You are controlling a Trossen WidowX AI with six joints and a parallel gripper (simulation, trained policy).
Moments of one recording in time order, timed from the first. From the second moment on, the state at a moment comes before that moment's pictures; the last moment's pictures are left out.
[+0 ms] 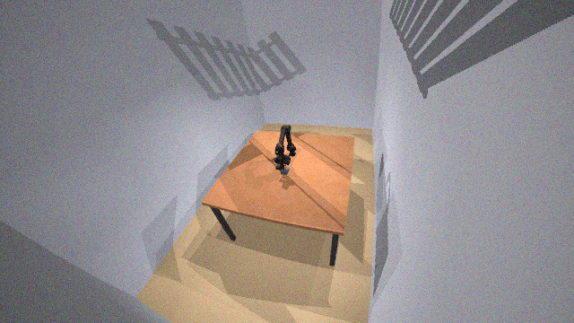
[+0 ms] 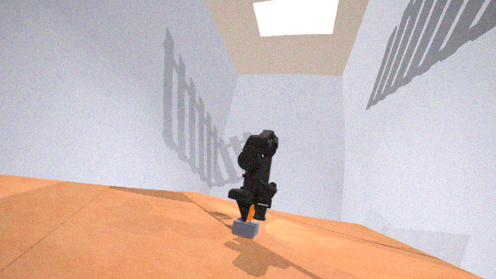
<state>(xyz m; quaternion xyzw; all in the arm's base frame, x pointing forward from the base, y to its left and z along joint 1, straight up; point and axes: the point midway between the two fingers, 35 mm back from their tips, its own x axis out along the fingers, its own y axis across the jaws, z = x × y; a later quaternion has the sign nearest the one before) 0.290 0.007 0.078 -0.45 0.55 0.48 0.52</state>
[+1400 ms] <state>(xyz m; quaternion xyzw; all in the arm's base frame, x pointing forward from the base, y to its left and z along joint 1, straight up) 0.279 0.004 0.118 -0.51 0.49 0.47 0.52</state>
